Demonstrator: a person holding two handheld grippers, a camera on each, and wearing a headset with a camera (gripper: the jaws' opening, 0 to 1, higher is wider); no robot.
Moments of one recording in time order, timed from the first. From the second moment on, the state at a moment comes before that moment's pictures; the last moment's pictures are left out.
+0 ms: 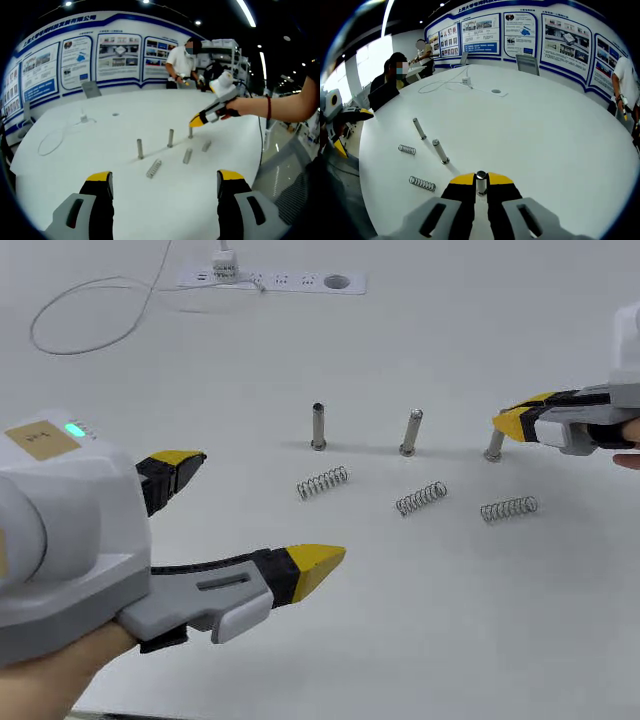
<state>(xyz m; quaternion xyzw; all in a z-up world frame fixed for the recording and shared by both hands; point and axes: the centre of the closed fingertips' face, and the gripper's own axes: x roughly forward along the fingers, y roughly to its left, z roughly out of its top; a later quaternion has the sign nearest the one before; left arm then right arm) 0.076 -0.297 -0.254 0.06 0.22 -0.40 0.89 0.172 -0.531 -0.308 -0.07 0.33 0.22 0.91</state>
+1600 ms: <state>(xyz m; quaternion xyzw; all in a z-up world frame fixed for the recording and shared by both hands) 0.090 -0.294 -0.253 0.09 0.22 -0.40 0.88 0.139 -0.526 -0.269 -0.06 0.30 0.20 0.93</state>
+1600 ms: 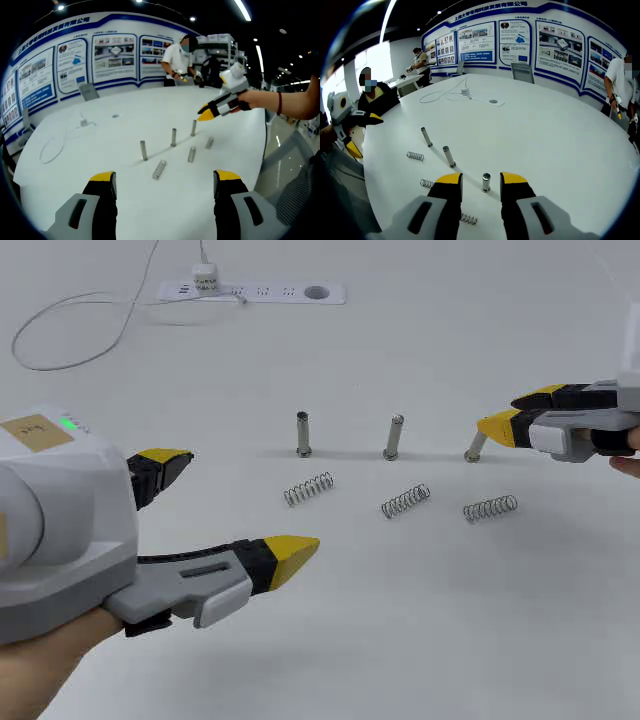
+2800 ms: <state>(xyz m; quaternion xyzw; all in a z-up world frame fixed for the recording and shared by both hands) 0.130 -0.312 -0.318 0.15 0.27 -0.45 0.83 0.070 -0.493 -0.262 -0.02 0.27 0.26 0.93</state>
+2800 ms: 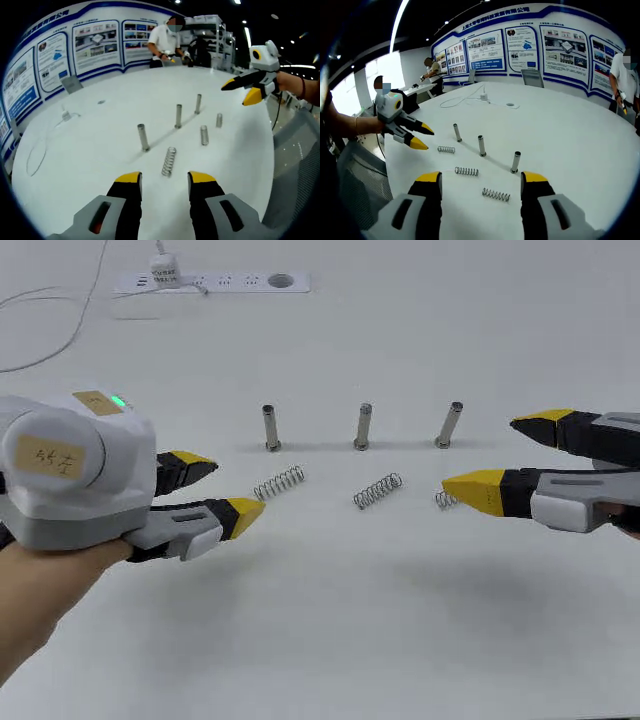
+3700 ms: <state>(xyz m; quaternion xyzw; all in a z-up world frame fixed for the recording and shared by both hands) 0.138 -0.330 -0.347 0.17 0.31 -0.48 0.80 0.061 -0.495 -0.275 -0.02 0.26 0.24 0.93</state>
